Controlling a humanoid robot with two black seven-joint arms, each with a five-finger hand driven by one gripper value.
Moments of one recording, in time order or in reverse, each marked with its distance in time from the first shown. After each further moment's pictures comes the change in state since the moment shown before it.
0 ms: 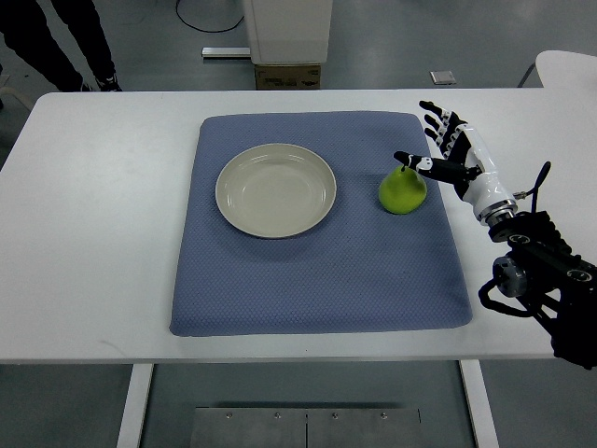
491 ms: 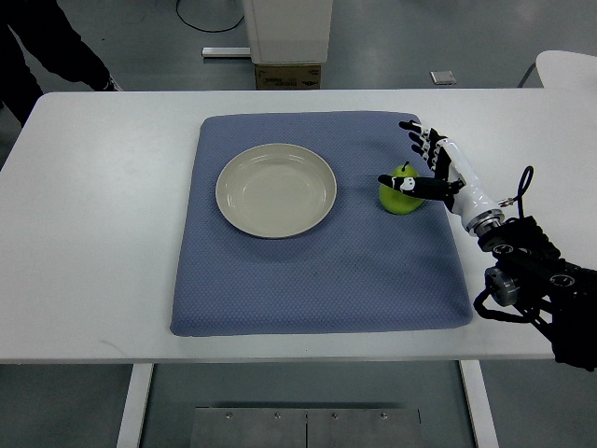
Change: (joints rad) left arm 0.000 0.000 0.000 0.000 0.000 0.000 0.000; right arm 0.034 0.004 -0.162 -0.008 0.000 -0.060 0.000
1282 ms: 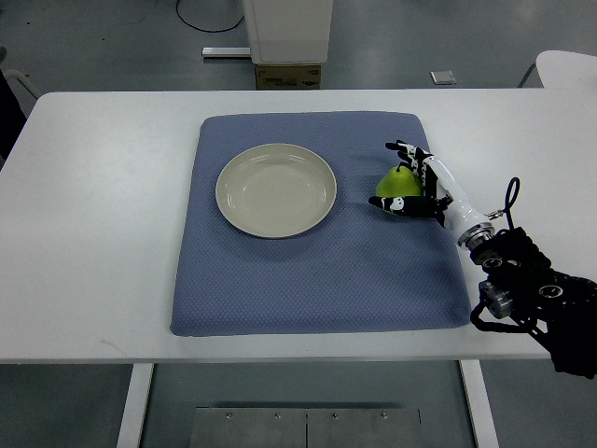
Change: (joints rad) left arm 0.000 0.000 0.000 0.000 0.000 0.000 0.000; right arm -0.002 0.015 -0.081 -0.017 -0.010 -0.038 0.000
